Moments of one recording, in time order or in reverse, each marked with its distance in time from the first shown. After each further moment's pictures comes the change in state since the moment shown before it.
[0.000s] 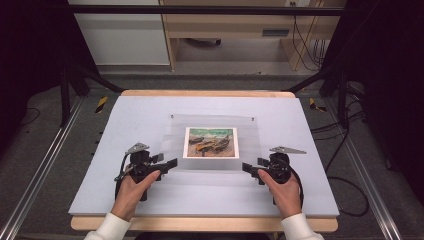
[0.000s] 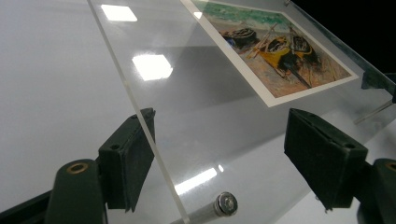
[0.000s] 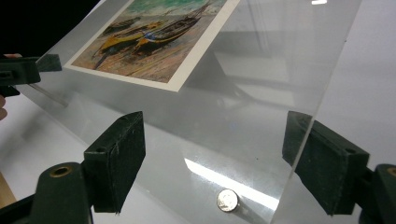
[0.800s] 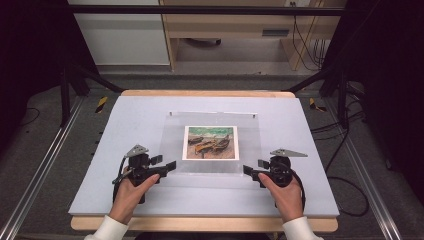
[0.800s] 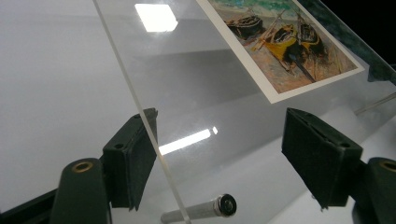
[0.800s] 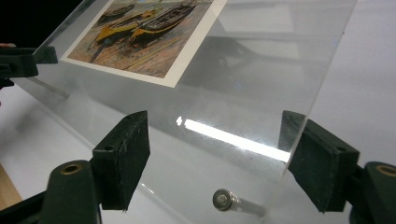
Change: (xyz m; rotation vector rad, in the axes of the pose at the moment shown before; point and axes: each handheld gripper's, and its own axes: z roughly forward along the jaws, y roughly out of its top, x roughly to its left) left arm -0.004 -0.005 -0.009 -0.009 0.002 0.041; right arm 0.005 -0.006 -0.008 -0.005 -0.004 -0.041
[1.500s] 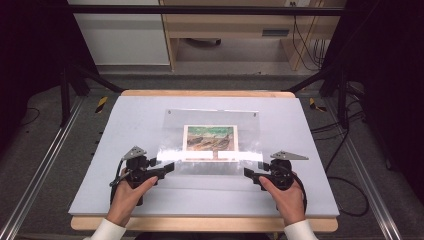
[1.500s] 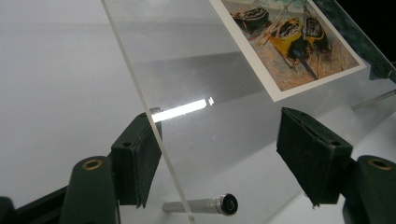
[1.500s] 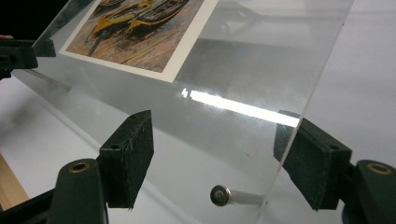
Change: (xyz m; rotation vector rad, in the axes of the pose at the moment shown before) left arm -0.003 -0.004 -0.007 0.004 0.001 0.015; right arm 0.004 -0.005 -0.006 -0.004 -0.007 -0.043
